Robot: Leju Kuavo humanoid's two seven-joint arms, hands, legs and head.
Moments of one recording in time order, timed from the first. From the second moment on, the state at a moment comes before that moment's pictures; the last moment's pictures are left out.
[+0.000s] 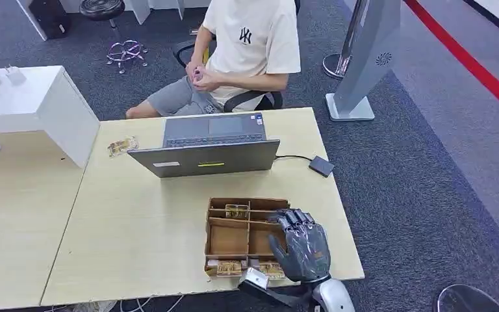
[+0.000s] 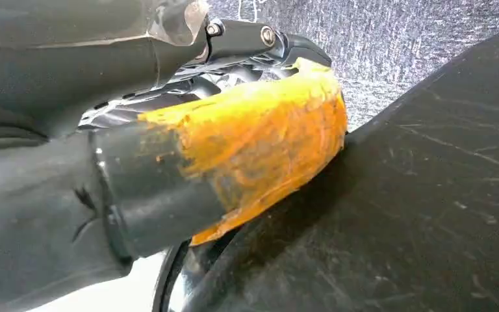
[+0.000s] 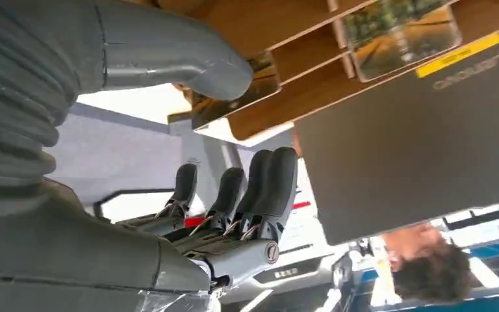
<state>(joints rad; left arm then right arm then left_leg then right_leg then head) -0.09 -0.24 0.05 -0.20 -1.46 -0.12 0.29 0.15 0.24 0.18 -1.46 1.35 -0.70 -0.39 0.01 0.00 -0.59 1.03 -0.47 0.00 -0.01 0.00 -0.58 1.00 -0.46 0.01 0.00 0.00</state>
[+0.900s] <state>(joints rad) -0.09 -0.24 0.05 -0.20 -1.49 -0.13 0.28 0.12 0.28 0.05 -1.40 1.35 -0.70 -0.44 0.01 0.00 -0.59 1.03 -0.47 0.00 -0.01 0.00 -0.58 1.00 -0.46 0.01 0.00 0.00</state>
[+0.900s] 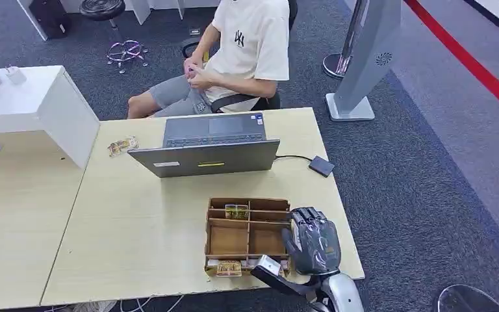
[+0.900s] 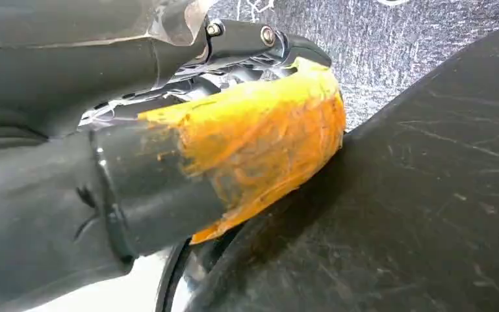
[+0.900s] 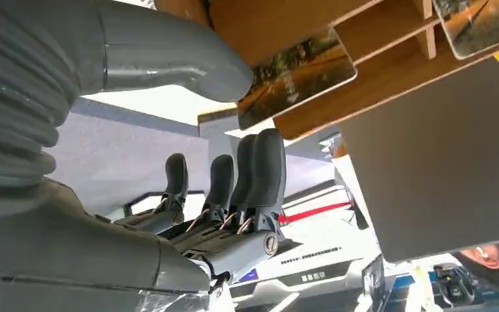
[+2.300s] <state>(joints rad) -0.10 -0.24 0.04 -0.20 -1.52 -0.15 0.26 0.09 0.27 0.14 -1.33 1.31 -0.70 -0.40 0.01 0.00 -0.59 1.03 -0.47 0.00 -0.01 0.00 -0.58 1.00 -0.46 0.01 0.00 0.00</state>
